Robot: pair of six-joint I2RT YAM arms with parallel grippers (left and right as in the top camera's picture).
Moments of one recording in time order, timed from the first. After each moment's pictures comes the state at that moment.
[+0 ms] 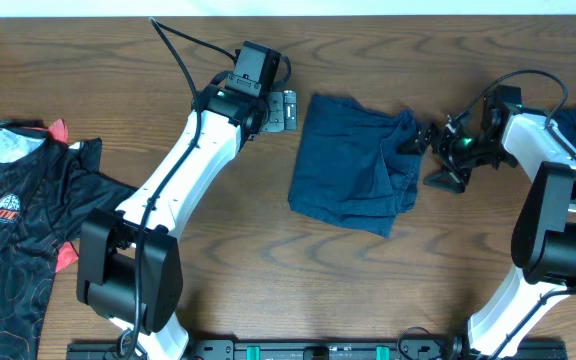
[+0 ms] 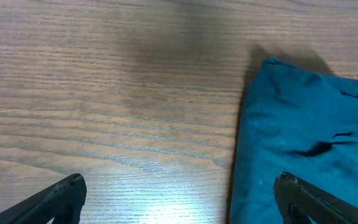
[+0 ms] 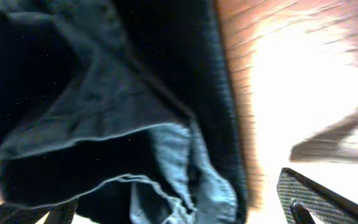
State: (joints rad) left arm -0.39 1.83 1.48 -0.68 -0.08 -0.37; right arm -0.17 2.00 1.30 -0.87 -0.67 0.35
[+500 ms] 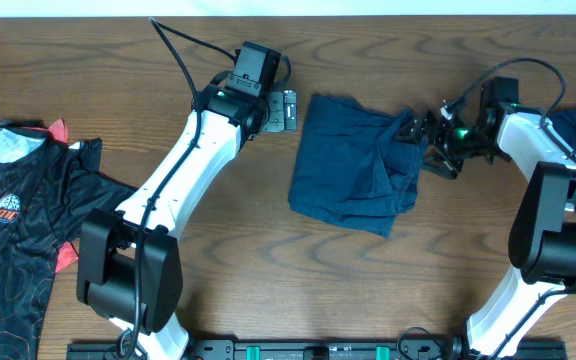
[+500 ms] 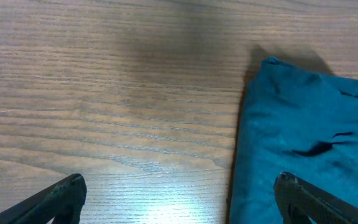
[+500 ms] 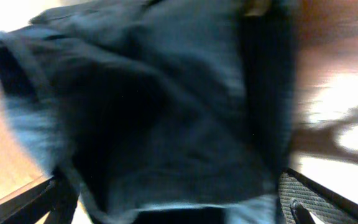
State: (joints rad) left arm -0.39 1.83 1.48 -0.68 -0.08 -0.37; right arm -0.14 2.00 1.30 -0.72 -0.78 0.35
